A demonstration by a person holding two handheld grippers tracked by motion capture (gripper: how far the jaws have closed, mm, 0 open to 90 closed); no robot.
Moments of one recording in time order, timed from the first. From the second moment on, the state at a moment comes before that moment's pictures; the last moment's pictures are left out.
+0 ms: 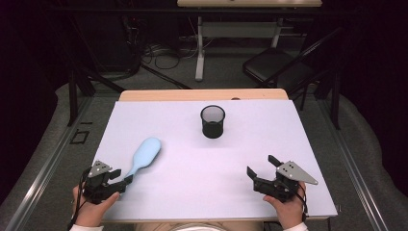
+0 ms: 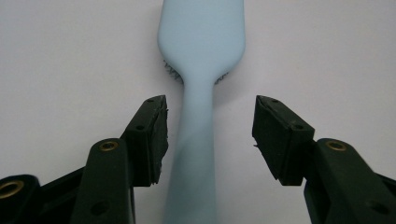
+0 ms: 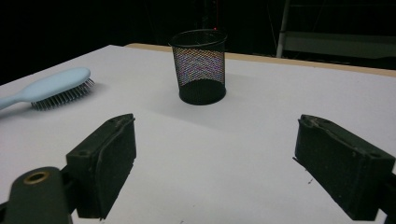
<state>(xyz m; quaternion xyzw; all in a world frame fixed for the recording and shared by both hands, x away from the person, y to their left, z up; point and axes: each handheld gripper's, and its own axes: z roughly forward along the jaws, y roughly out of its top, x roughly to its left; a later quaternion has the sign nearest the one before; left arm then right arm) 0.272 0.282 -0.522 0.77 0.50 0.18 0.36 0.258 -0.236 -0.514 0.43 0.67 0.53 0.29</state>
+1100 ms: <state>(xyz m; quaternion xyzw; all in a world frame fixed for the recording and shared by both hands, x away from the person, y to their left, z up) 0.276 0.284 -0.520 0.75 0.50 0.17 0.39 0.258 -0.236 -0.513 0.43 0.67 0.53 0.29</state>
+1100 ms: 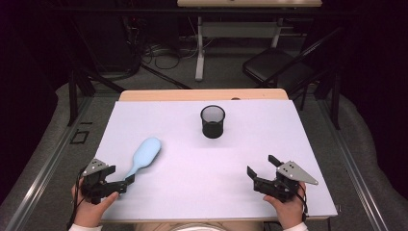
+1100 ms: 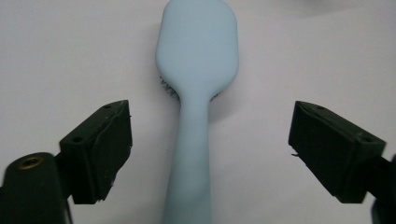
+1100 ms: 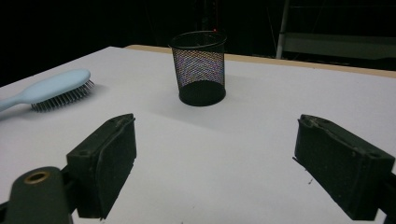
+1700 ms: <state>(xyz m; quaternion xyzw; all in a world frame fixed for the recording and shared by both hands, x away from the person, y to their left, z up) 0.276 0.279 -0.517 0.76 0.49 0.17 0.40 0.258 -0.235 -0.514 0.43 0.67 0.53 0.29</state>
